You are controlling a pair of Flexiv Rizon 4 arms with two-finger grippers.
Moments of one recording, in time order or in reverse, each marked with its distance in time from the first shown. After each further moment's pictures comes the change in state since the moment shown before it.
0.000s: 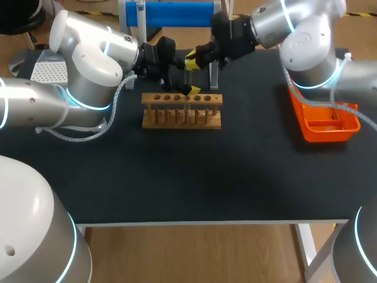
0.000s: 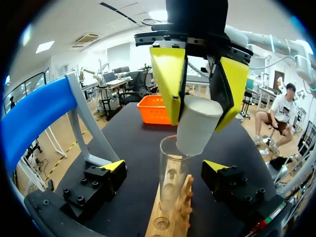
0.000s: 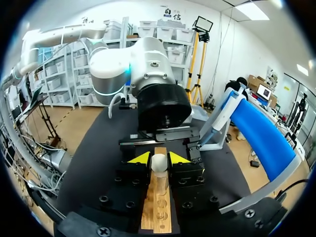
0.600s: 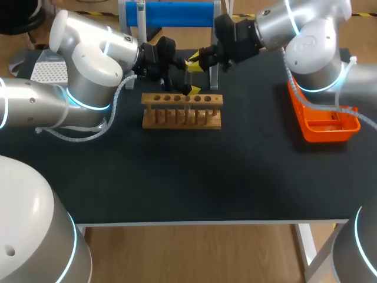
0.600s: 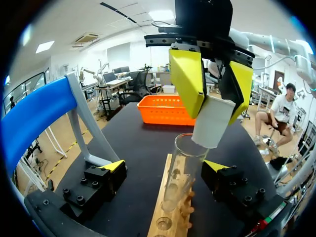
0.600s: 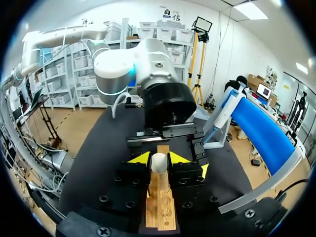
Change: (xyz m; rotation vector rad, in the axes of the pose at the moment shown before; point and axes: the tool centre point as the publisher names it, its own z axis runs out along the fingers) left arm 0.000 0.000 0.000 0.000 0.000 0.000; right arm 0.009 -0.004 -0.007 -0.006 -0.001 0.009
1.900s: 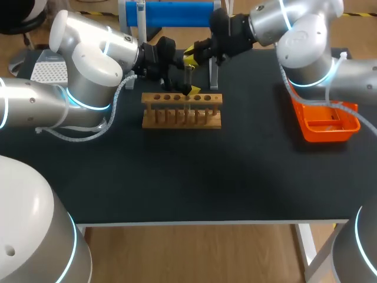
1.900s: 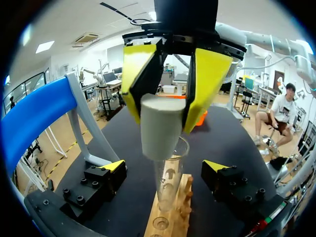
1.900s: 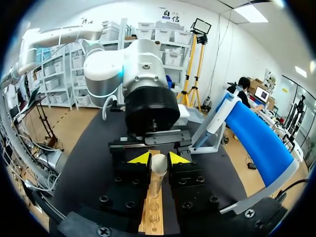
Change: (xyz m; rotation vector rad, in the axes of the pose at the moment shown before) left arm 0.000 0.000 0.000 0.000 0.000 0.000; right arm -0.025 0.008 0.012 -0.012 -0.022 -0.018
